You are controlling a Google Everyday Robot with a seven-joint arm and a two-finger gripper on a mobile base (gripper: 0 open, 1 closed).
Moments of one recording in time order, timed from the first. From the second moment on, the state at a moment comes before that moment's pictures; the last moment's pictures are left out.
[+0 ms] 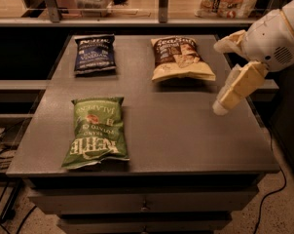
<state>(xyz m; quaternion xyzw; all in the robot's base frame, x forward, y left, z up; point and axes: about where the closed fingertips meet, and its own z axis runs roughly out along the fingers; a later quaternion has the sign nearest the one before) 0.494 -0.138 0.964 -0.61 0.71 0.17 0.30</state>
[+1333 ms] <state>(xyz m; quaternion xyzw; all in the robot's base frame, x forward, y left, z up) 0.567 -0.041 0.947 -0.56 0.71 0.19 0.37</state>
